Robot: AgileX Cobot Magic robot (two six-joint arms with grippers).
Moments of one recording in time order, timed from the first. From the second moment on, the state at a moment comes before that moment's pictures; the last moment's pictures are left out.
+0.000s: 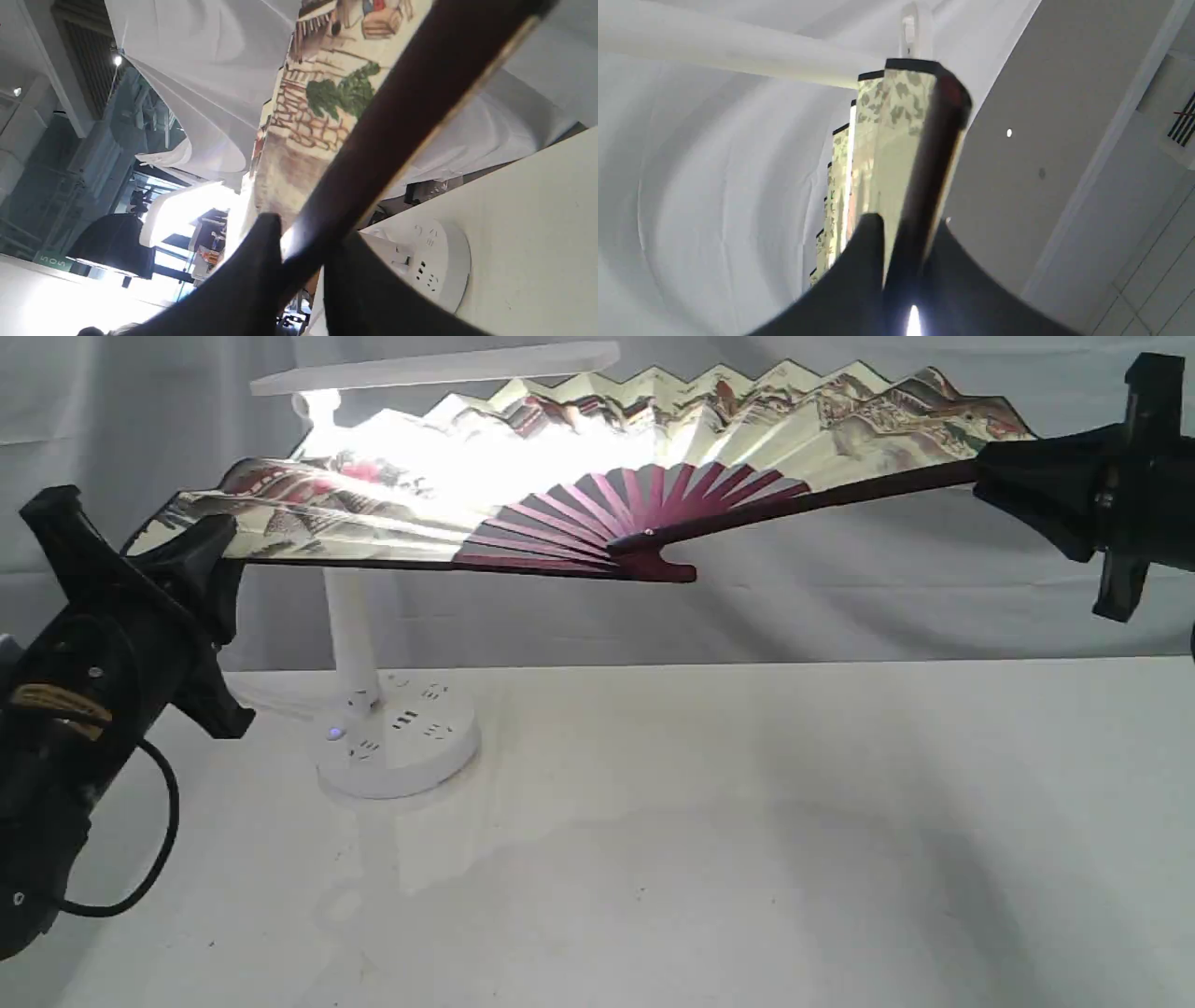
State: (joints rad) left arm -0.18 1.81 -0.78 0.02 -1.15 -1.82; right arm -0.44 1.89 -1.31 1.77 1.12 -0.91
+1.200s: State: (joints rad) left arm -0.21 1.87 -0.69 0.18 -1.03 -1.79; right arm -0.58 1.89 -0.97 1.73 1.06 -0.98
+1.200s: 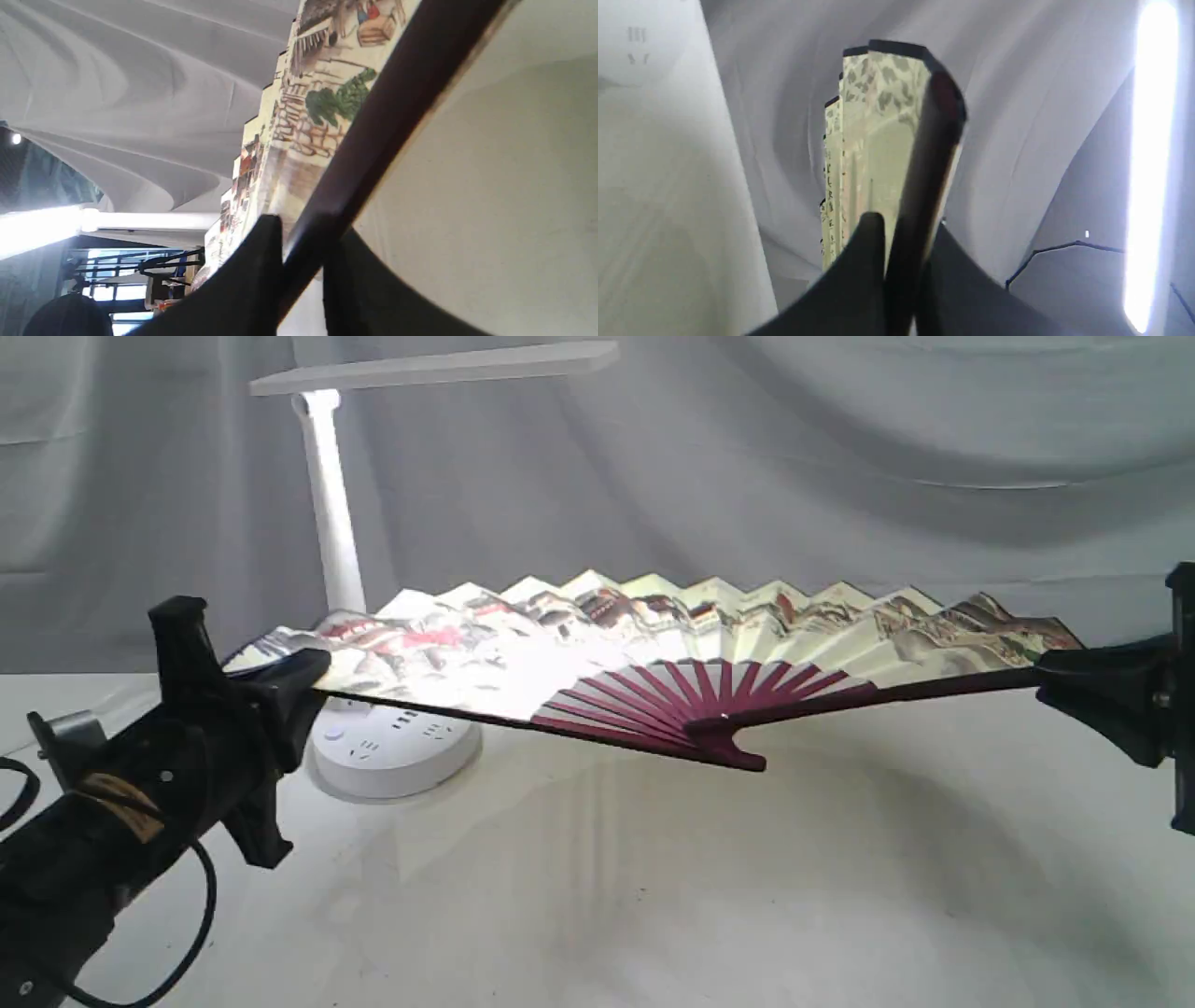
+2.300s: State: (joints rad) left arm -0.31 2.16 -0.83 0.20 -1.05 -1.79; right arm -0.68 1.89 -0.94 1.62 0.85 -1.00
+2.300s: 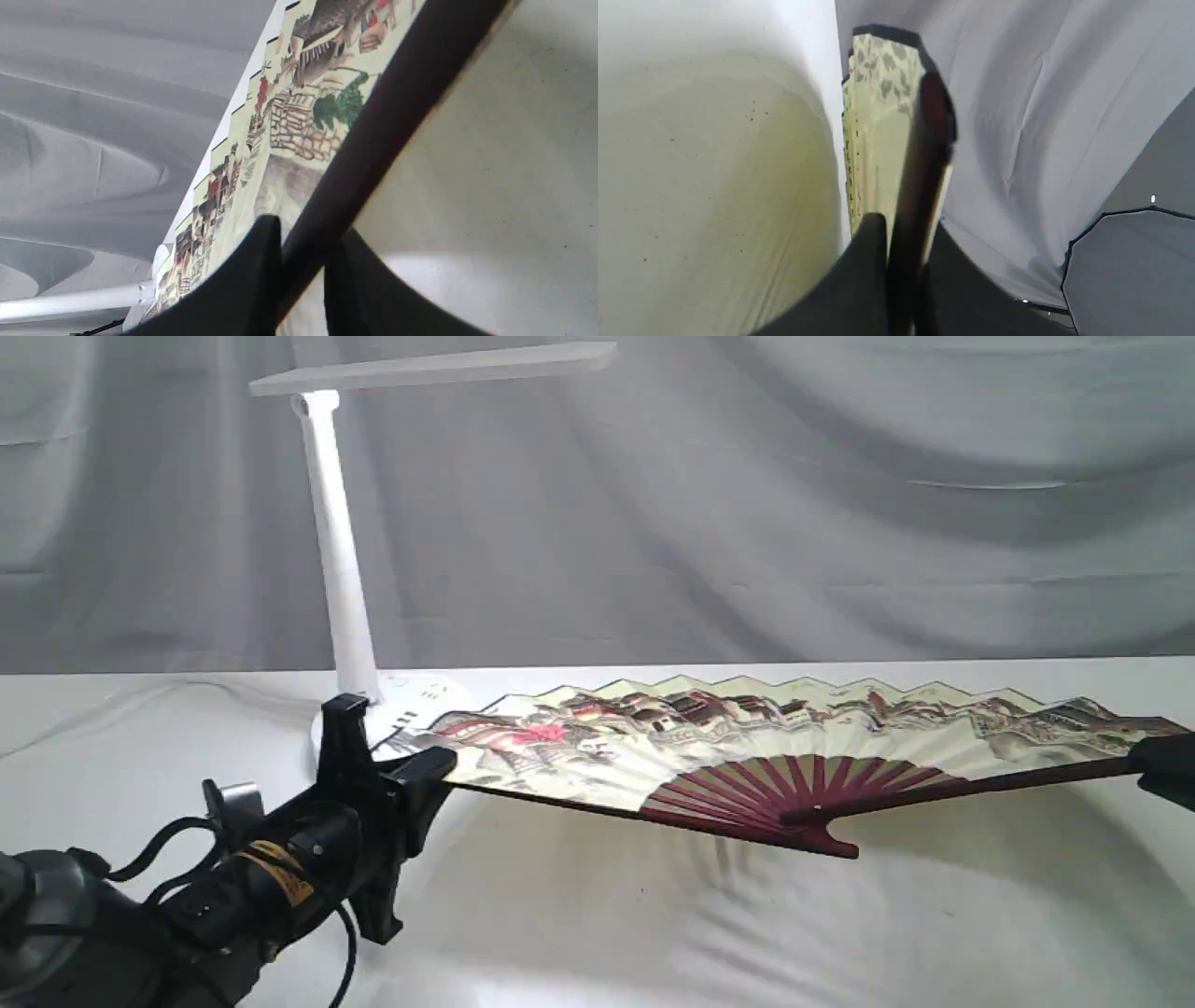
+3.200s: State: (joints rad) left arm -0.33 2.16 -0.85 0.16 -1.07 -1.80; right arm -0.69 1.89 -0.94 1.61 0.71 -1.06
